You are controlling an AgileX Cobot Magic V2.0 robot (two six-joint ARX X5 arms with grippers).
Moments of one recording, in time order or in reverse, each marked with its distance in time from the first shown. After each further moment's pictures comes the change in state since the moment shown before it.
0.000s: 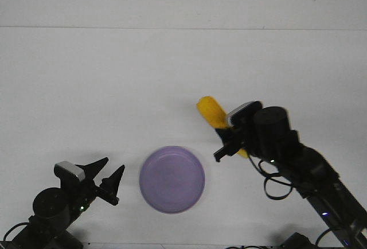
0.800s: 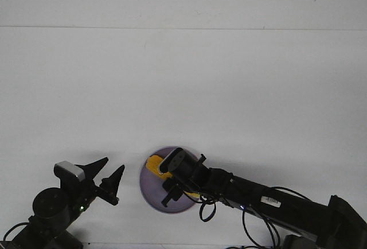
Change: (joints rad) left arm 0.000 0.000 0.000 0.000 0.000 0.000; right arm 0.404 0.411 -0.222 0.334 0.108 0.148
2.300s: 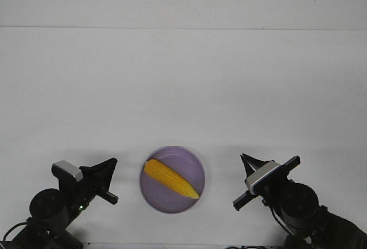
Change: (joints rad) left arm 0.000 -0.007 0.000 0.052 -0.003 0.004; right arm -0.032 -0.930 -0.123 -0.249 0.421 -0.204
